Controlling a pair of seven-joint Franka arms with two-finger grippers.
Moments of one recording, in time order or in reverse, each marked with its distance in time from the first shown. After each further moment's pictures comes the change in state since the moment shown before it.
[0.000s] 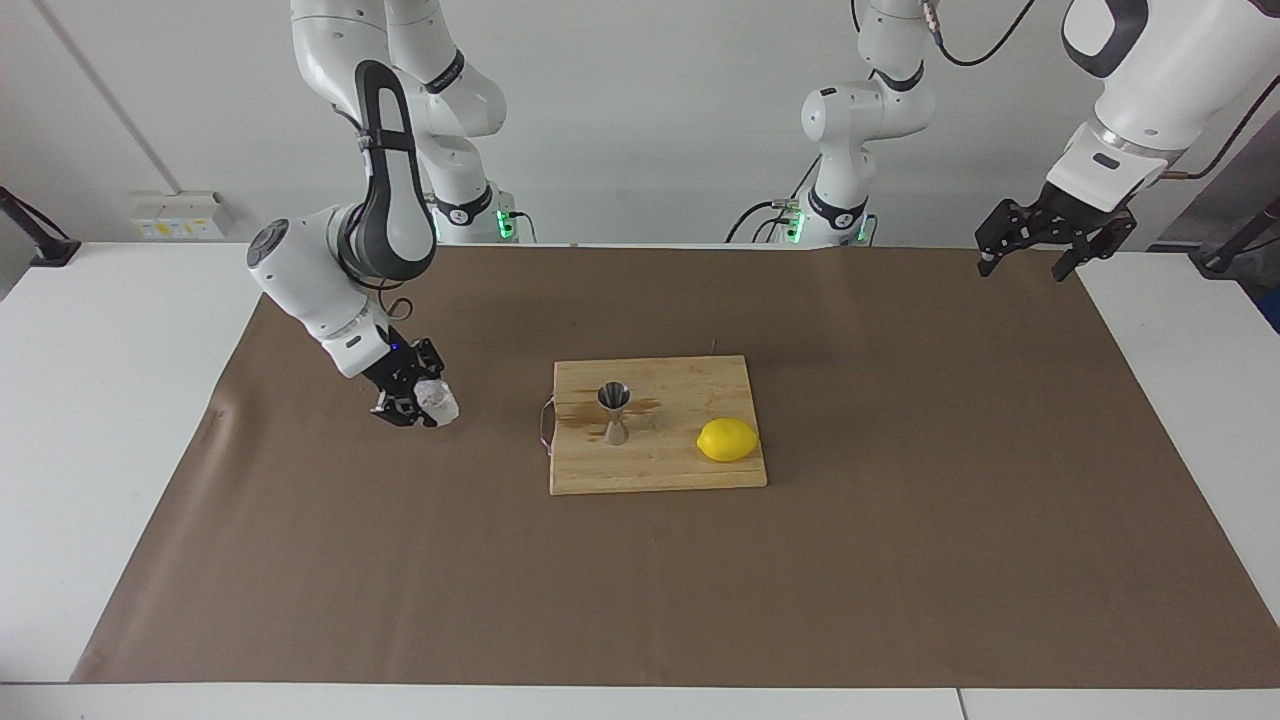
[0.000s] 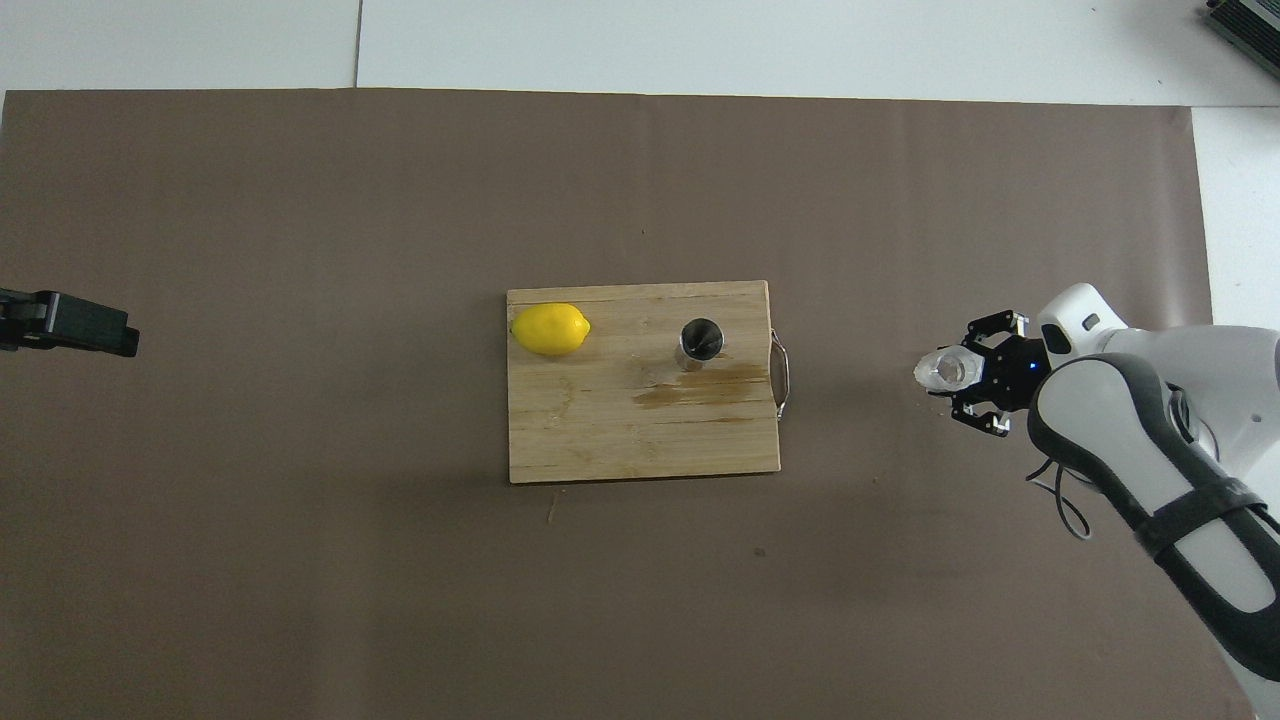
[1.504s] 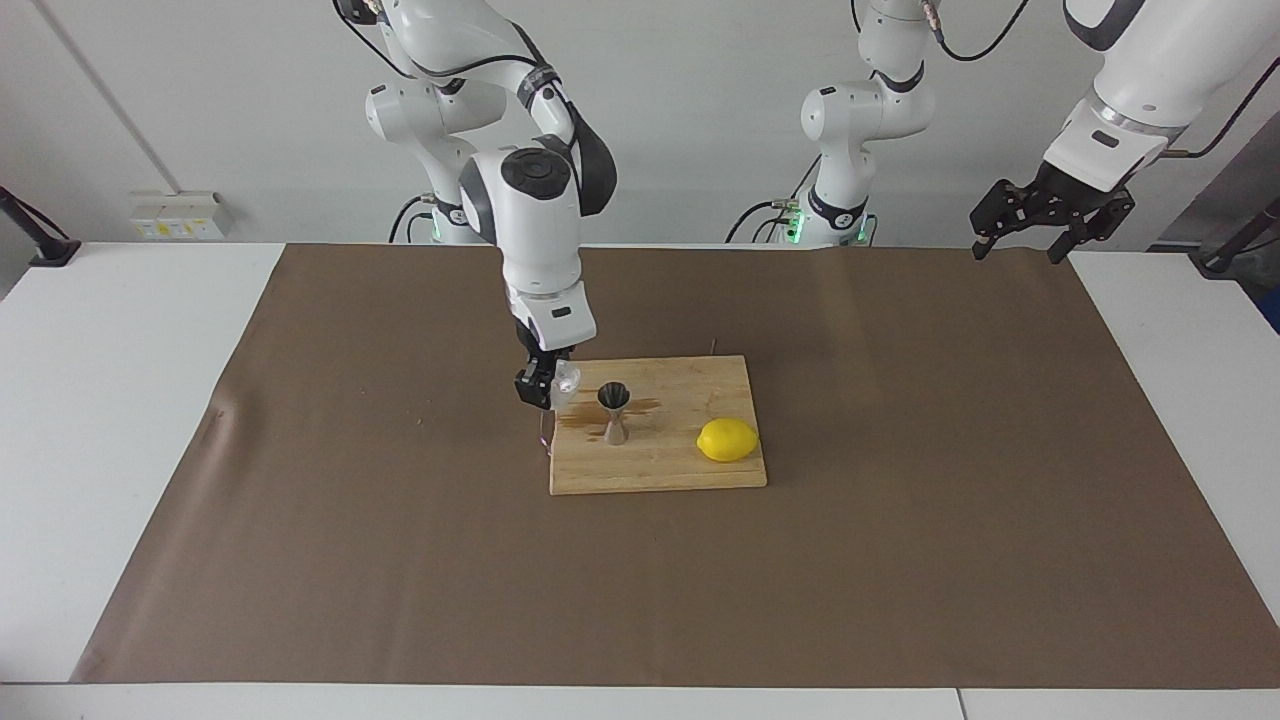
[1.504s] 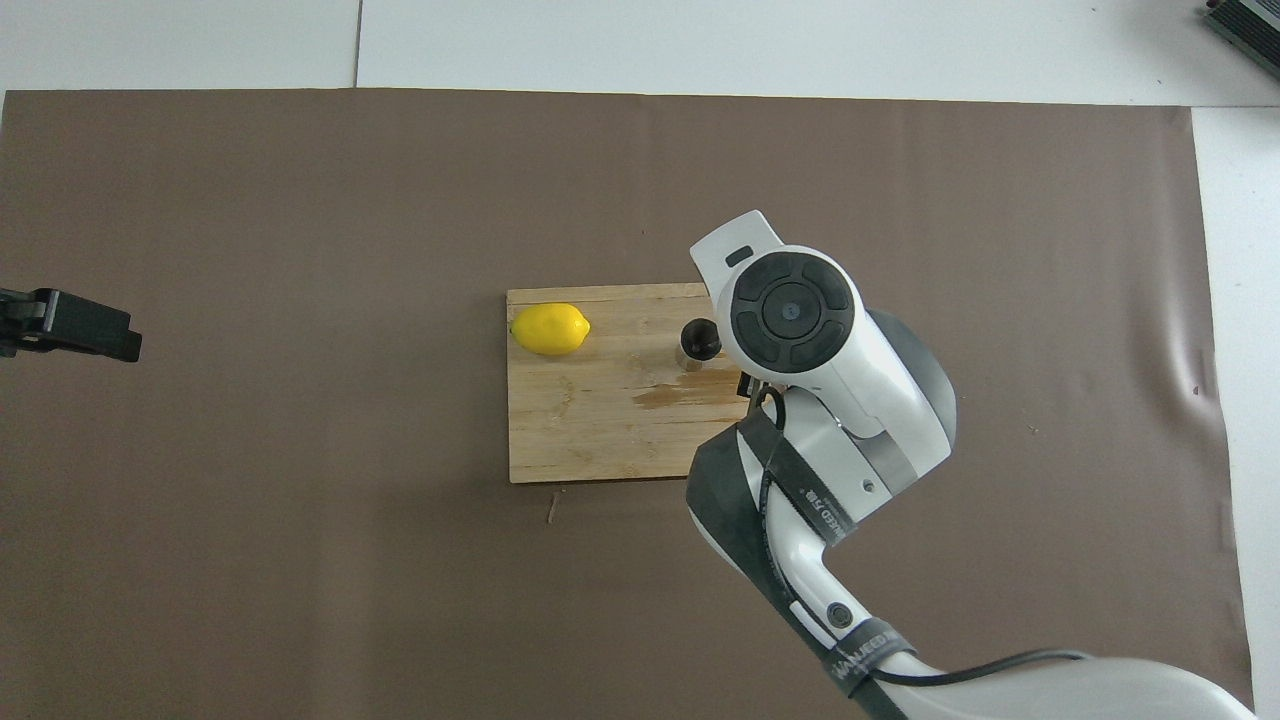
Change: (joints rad) left arm -0.025 0.018 -0.004 0.070 0.000 -0.089 -0.043; right arm 0.392 0.167 0.004 0.453 -0.864 -0.371 0.870
